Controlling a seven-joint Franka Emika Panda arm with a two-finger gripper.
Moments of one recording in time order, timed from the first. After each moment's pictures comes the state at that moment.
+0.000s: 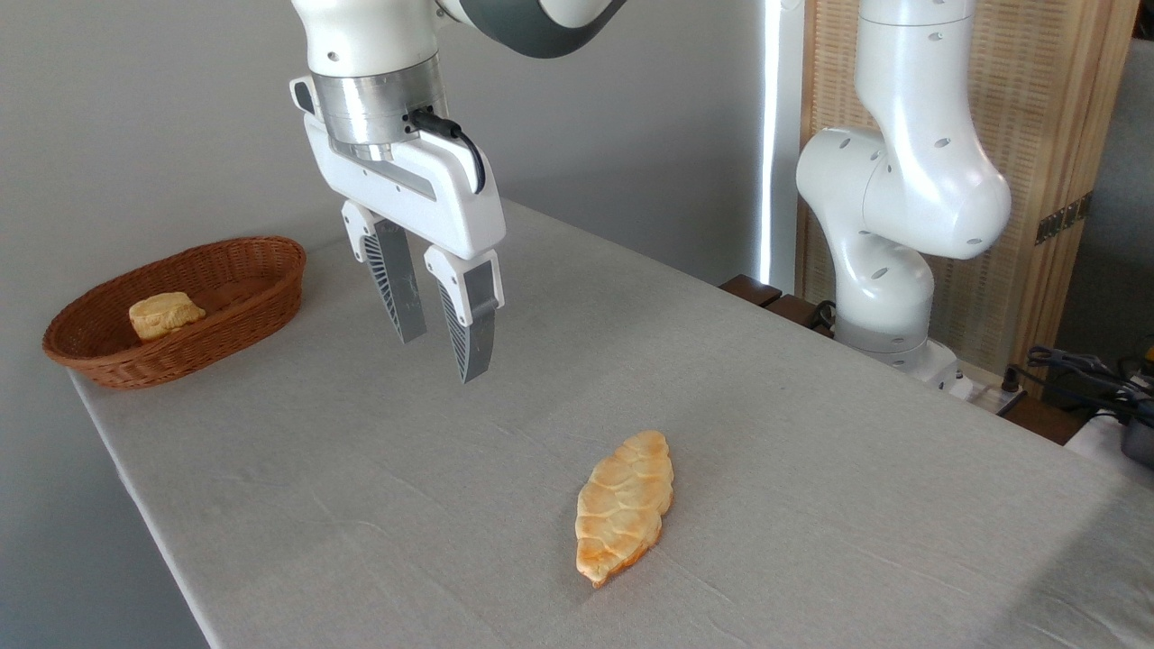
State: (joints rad) arm -0.09 -0.01 -0.02 -1.73 -0.05 1.74 0.62
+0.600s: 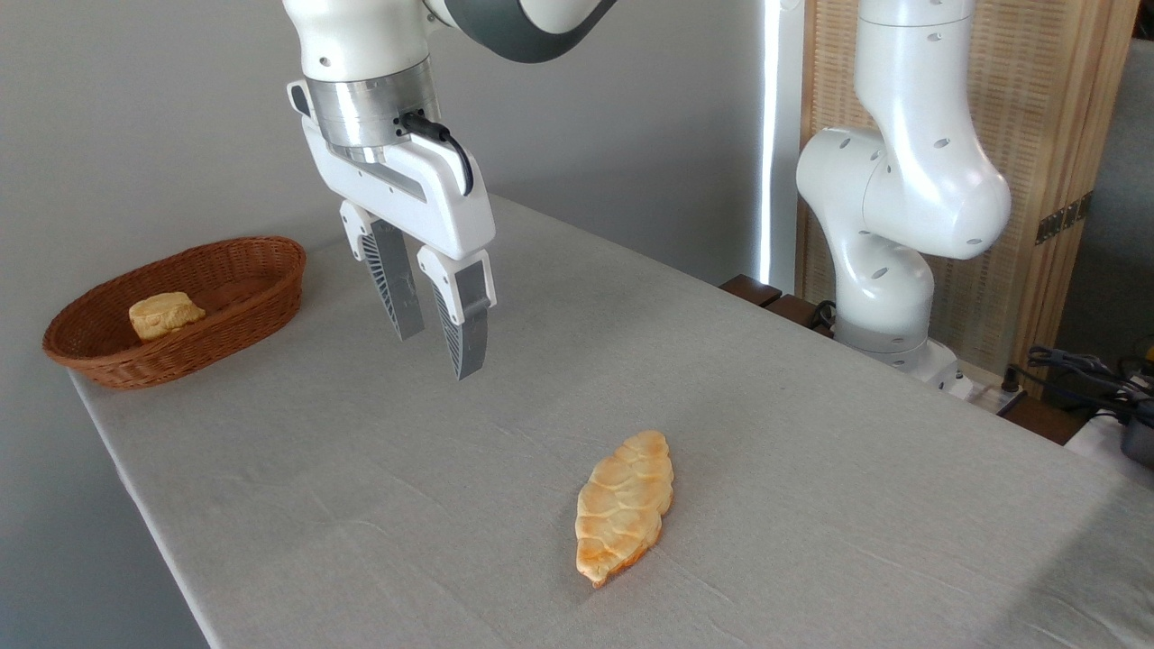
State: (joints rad) arm -0.09 0.00 -0.04 -1.73 -0.05 1.74 0.62
